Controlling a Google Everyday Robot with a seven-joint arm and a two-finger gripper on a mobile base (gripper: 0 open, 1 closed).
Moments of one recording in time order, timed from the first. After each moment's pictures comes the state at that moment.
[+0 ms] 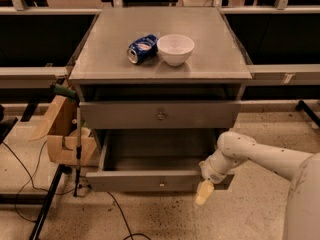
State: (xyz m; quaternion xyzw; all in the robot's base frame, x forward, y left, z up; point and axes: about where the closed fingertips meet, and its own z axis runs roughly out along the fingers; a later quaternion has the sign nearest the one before) arm 0.537 -0.164 0.416 -0.58 0.79 0.19 0.09
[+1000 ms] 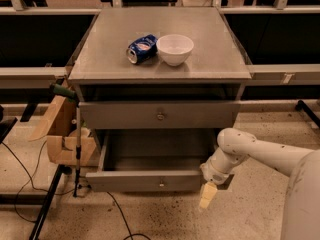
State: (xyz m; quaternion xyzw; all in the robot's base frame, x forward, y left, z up) arm 0.510 -0.167 0.430 -0.59 0.77 0.22 0.04
